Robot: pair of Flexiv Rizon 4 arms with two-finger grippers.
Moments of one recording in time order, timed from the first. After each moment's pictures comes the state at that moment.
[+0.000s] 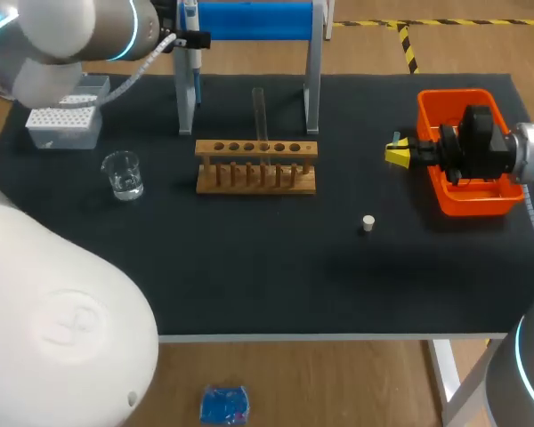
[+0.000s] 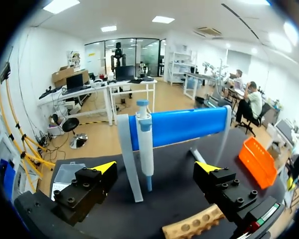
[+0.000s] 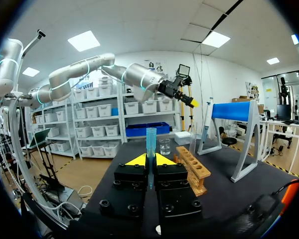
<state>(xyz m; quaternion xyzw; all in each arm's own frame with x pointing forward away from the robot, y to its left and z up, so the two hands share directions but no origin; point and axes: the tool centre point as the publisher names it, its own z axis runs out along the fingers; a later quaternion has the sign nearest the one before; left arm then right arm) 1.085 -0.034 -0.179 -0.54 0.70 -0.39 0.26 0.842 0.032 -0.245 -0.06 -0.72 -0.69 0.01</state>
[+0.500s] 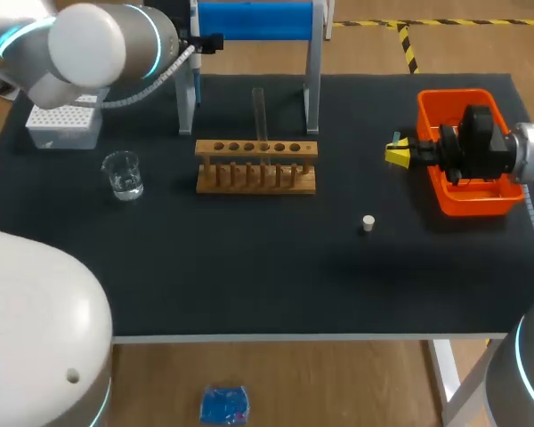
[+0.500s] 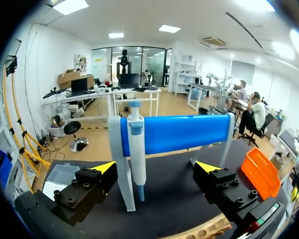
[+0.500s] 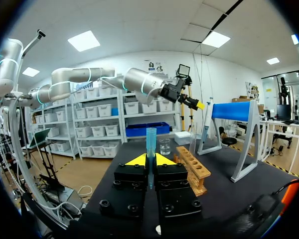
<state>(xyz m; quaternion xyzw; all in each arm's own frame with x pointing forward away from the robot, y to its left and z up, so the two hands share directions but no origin) 1.098 -0.052 -0.191 -0.55 0.67 -0.42 0.29 0.842 0.032 -0.245 -0.06 -0.72 -0.69 0.01</state>
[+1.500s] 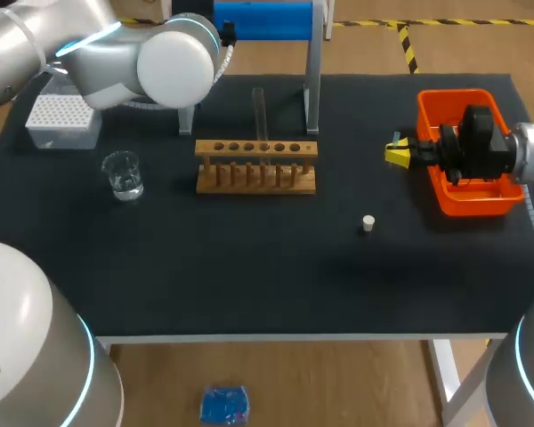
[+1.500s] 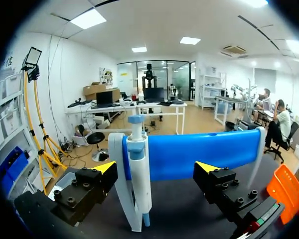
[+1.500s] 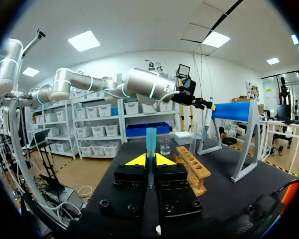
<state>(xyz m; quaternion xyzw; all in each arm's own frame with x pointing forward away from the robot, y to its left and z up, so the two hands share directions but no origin) 1.147 -0.059 -0.194 -0.58 0.60 -0.39 0.40 0.842 0.032 -0.245 -0.06 -0.72 -0.69 0.01</state>
